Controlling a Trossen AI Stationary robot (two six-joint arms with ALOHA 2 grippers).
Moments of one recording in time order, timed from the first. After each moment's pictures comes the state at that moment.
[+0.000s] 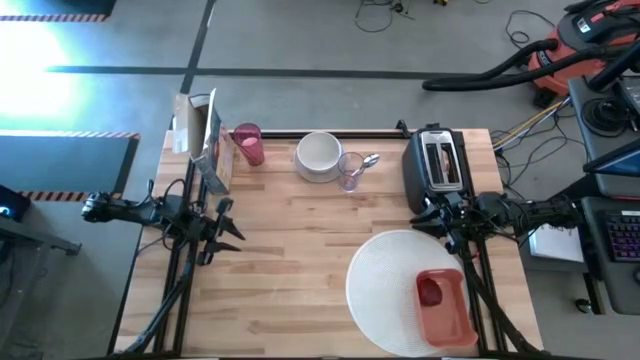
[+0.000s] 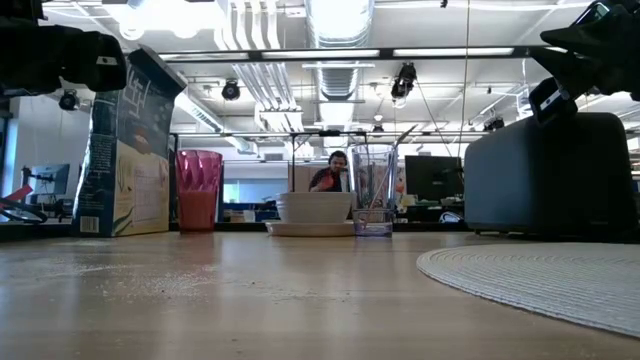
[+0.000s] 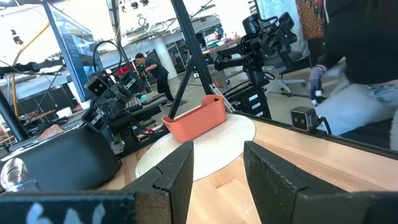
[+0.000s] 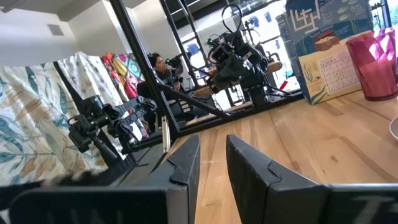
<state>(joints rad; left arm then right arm) -0.18 0.00 0.02 0.04 0.24 0.34 0.10 0.01 0.01 0.13 -0.10 0.39</state>
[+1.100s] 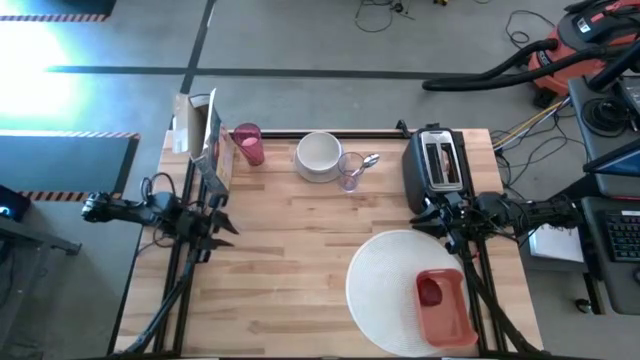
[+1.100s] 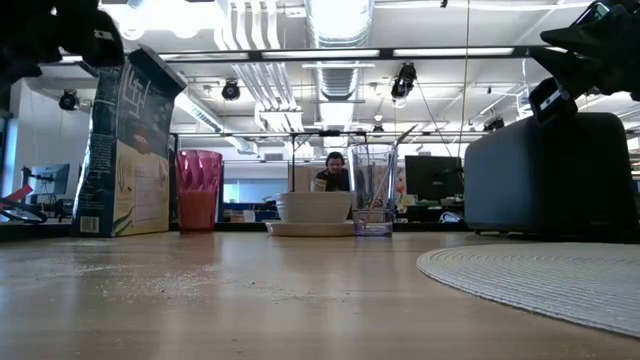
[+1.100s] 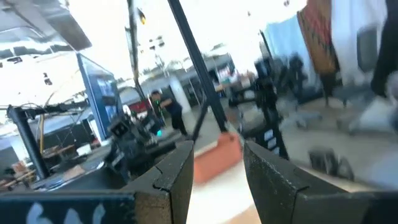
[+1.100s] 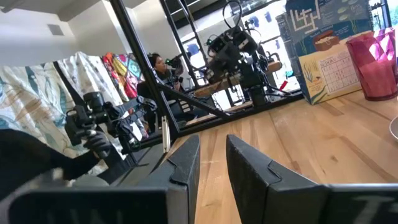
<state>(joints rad) -0.18 0.01 0.02 0.25 0.24 0.28 0.10 0.01 0.01 0.13 -0.10 0.39</state>
